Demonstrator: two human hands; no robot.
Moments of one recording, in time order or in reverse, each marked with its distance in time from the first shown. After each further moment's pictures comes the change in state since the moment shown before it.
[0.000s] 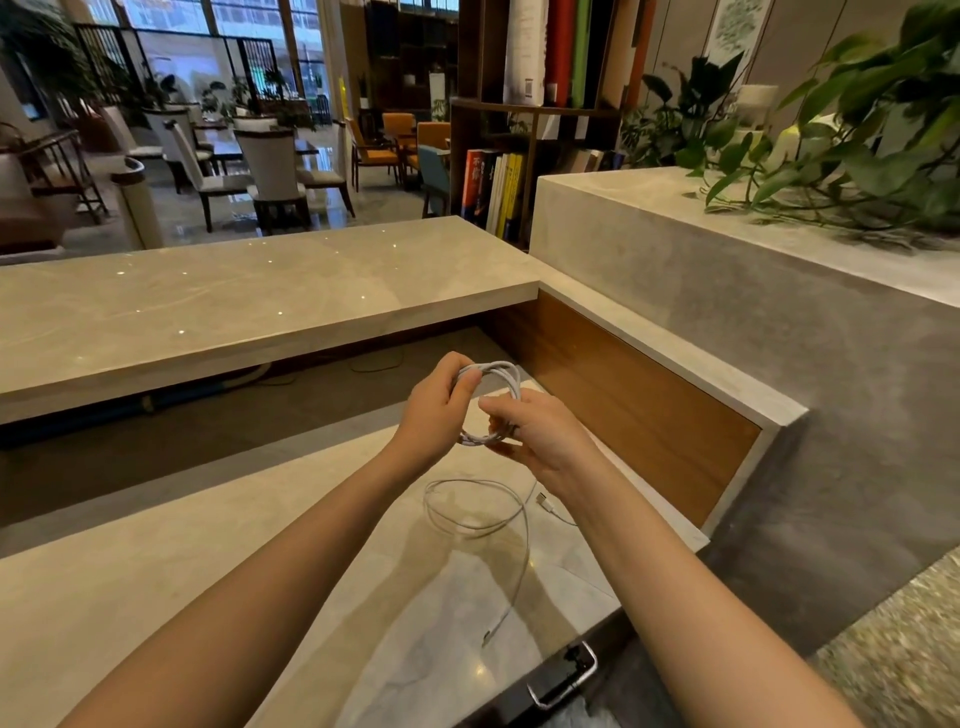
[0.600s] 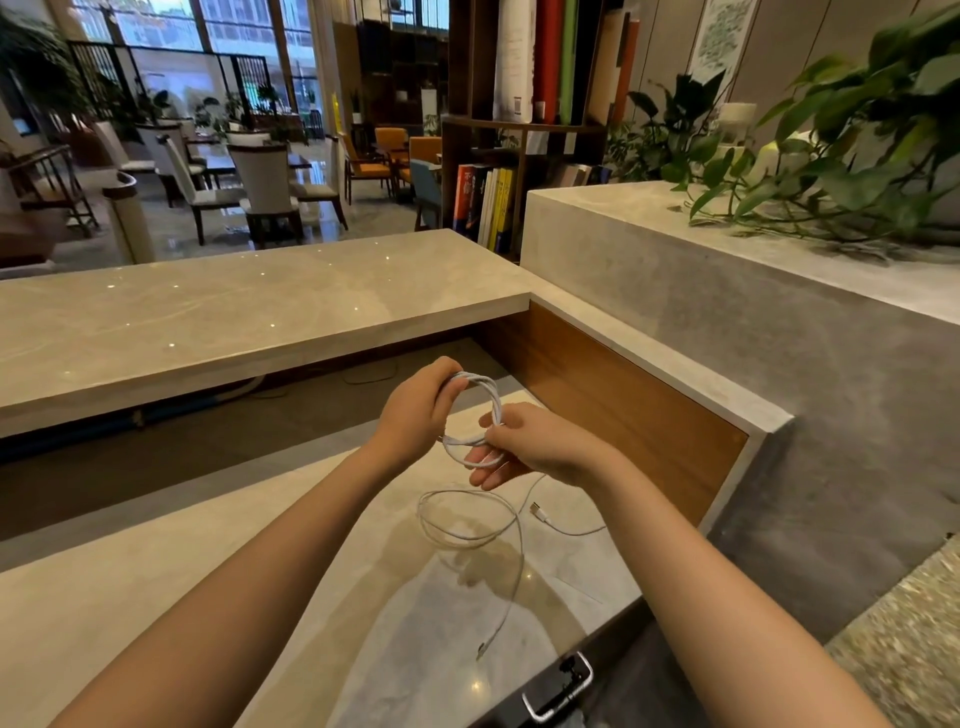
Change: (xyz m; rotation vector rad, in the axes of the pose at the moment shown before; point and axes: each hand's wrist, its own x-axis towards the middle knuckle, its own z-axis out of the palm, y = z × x) left_hand 0.015 -0.012 -0.013 0.313 -0.027 0.223; right_hand 0.004 -0.016 -0.015 -0.473 -0.298 0.075
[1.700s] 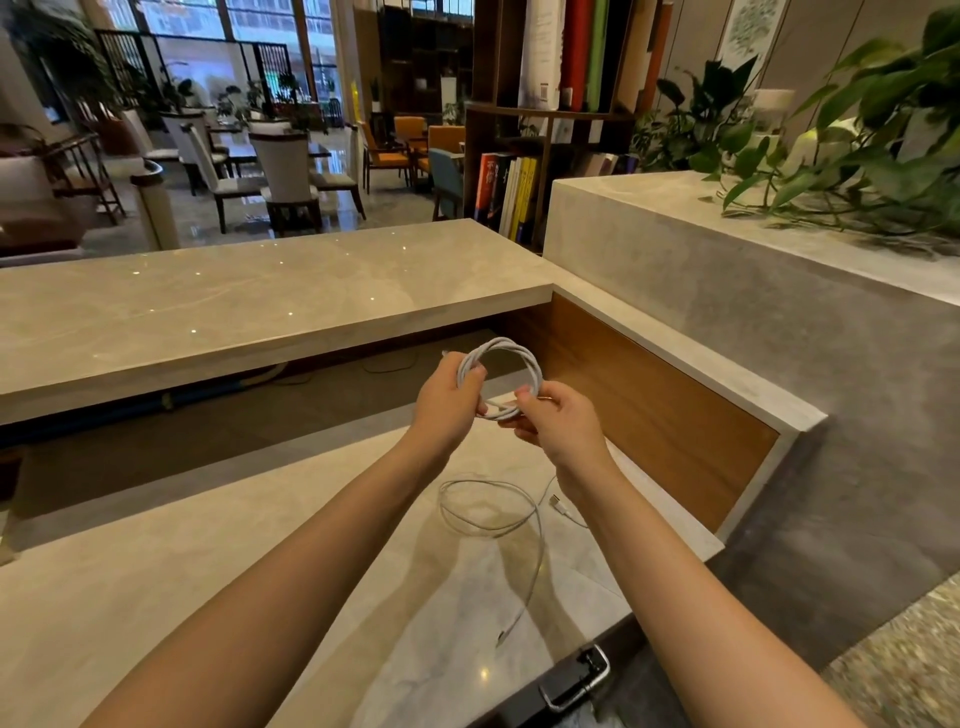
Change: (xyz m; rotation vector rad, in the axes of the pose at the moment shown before) left_hand -0.011 0.035 -0.007 -0.546 0.044 -0.530; right_hand 0.011 0.017 0.023 0.372 0.531 -0.179
